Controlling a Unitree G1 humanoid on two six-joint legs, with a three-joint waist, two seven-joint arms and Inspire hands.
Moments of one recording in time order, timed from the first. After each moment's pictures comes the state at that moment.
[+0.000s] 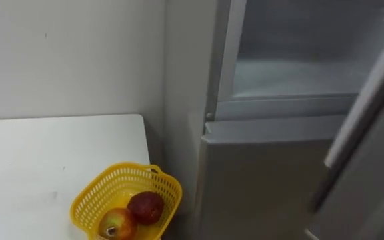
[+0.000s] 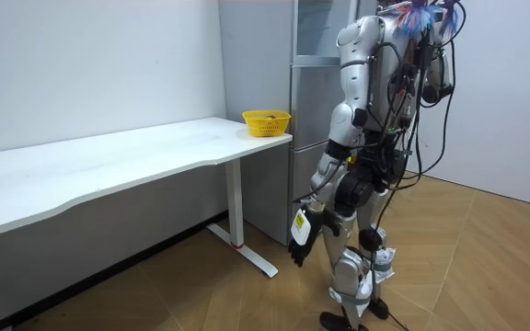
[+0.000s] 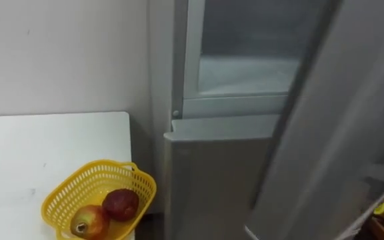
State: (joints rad) left arm 0.26 0.28 0.04 1.13 0.29 -0.01 -0.03; right arm 0.19 -0.42 -0.43 -0.42 0.31 -0.15 -0.41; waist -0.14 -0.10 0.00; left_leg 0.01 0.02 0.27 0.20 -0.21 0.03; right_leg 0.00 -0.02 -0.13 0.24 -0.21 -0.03
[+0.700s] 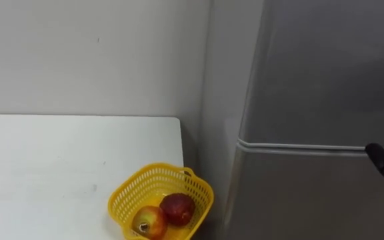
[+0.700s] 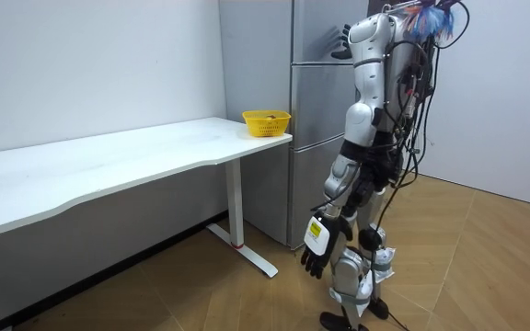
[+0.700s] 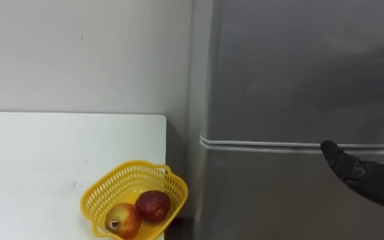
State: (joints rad) left arm 0.27 0.26 0.06 1.12 0.34 0.04 -0.06; right arm 0.14 -0.42 -0.34 -0.45 0.22 -0.13 -0.27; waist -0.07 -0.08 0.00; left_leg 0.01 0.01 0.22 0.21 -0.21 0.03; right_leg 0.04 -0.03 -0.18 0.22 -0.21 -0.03
